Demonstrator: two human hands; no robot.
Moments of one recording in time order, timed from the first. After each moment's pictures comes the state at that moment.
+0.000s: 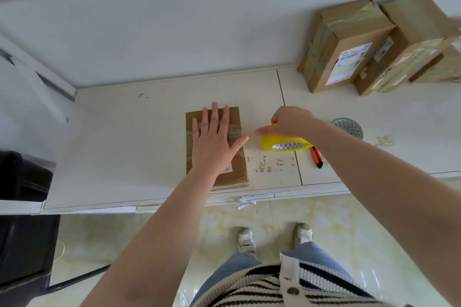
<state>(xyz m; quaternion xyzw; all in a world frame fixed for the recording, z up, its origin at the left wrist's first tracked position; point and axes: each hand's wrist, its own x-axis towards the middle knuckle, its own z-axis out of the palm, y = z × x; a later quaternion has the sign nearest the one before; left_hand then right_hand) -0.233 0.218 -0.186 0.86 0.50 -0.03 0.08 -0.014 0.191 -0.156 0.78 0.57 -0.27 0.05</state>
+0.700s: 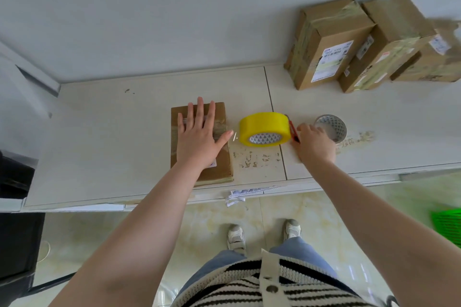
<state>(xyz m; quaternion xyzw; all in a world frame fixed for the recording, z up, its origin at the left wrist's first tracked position) -0.232 0.218 -0.189 0.87 0.49 -0.03 0.07 0.020 0.094 -0.211 0.89 0.44 -0.11 -0.03</state>
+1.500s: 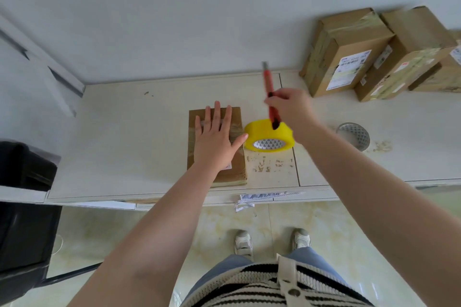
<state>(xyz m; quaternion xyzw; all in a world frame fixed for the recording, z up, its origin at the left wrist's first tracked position) -0.231 0.215 -0.184 0.86 0.50 -0.02 0.06 -0.047 0.177 -0.098 0.75 0.32 -0.38 -0.43</state>
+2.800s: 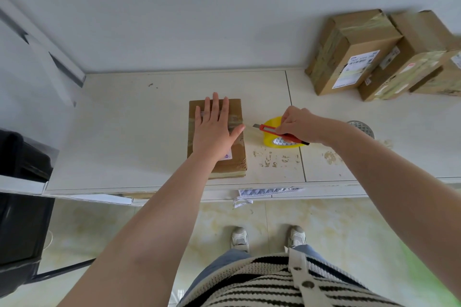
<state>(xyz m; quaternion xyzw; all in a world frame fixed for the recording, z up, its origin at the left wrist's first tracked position) -0.254 0.236 -0.186 0.86 0.50 -0.02 0.06 -0.047 0.158 -0.097 0.76 0.49 -0.42 -0.03</state>
